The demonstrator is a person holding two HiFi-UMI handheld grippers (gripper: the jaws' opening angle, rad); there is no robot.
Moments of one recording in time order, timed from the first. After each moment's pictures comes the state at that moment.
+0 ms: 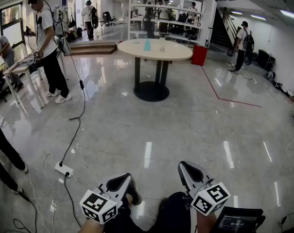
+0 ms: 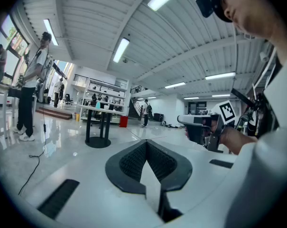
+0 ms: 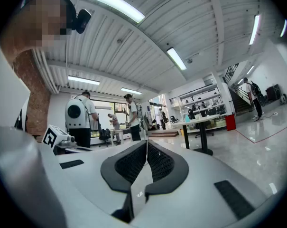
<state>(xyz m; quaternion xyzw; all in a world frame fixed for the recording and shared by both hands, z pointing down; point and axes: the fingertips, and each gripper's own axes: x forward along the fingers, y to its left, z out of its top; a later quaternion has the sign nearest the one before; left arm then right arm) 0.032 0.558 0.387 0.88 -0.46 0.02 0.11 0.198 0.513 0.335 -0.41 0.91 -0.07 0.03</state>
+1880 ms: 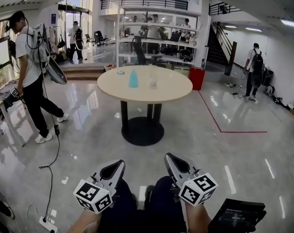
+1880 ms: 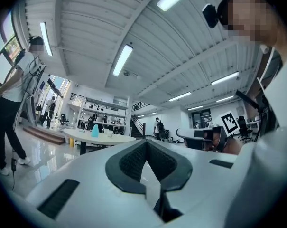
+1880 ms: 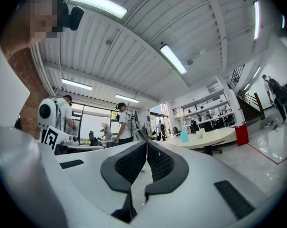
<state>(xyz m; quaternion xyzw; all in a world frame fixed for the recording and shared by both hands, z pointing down) 0.007 0.054 0.315 0.88 -0.47 -0.06 0.01 0.156 0.020 0.291 -0.38 0.92 -0.02 0.08</state>
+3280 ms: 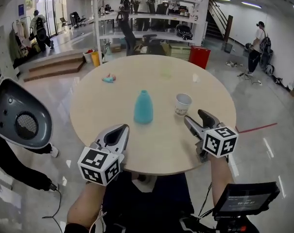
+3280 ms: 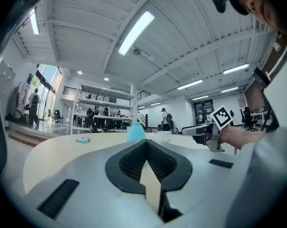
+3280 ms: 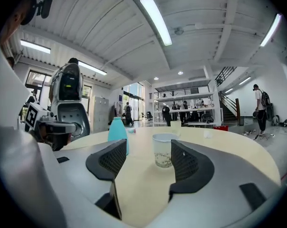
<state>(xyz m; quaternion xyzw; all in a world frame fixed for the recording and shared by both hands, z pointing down) -0.146 -0.567 0.313 0.90 -0.44 0.00 0.02 0.091 -0.616 0.315 -0.53 0.85 -0.04 -0.04</state>
